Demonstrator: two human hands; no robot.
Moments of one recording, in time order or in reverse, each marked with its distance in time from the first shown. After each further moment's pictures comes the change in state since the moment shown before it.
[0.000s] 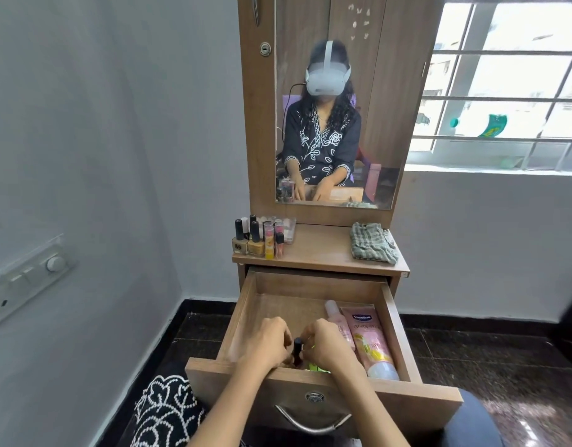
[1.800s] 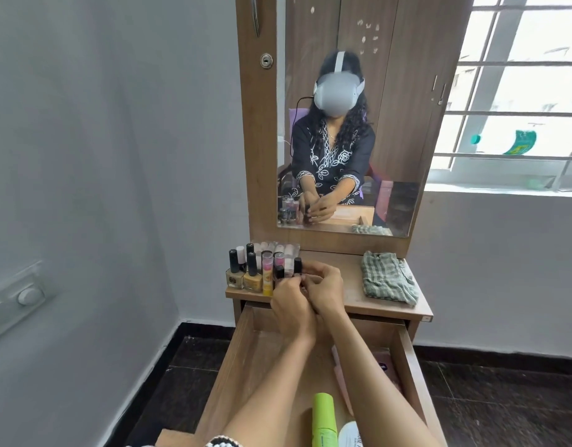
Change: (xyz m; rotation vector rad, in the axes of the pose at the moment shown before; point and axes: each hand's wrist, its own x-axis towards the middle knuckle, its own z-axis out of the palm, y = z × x) left_hand 0.109 0.072 -0.026 -0.899 0.686 -0.187; right_hand 0.122 -0.045 -0.073 0.918 0.430 -0.151
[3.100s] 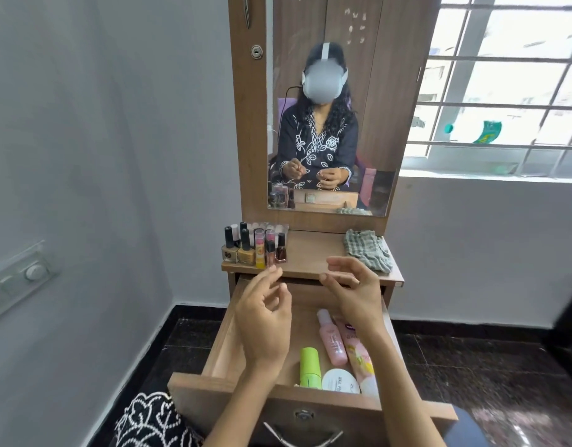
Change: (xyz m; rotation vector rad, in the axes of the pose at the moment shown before) left_hand -0.084 0.010 -0.086 -0.057 0.101 0.468; right_hand -0.103 -0.017 -0.079 0.082 0.039 -0.242
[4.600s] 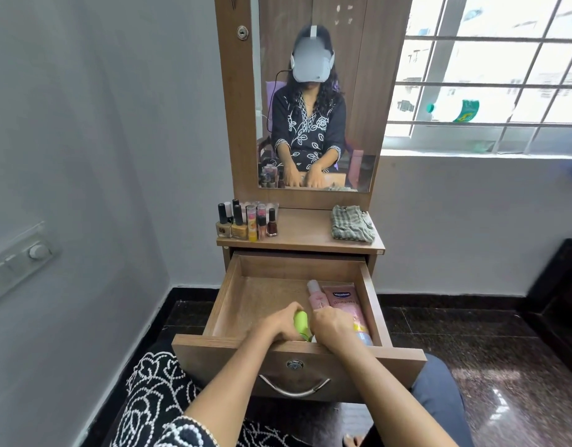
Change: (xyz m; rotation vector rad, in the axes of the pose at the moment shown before) left_hand -0.029 -0.060 0.020 0.678 -1.347 -0.400; right_hand -0.068 0.045 0.007 -1.504 -0.594 0.230
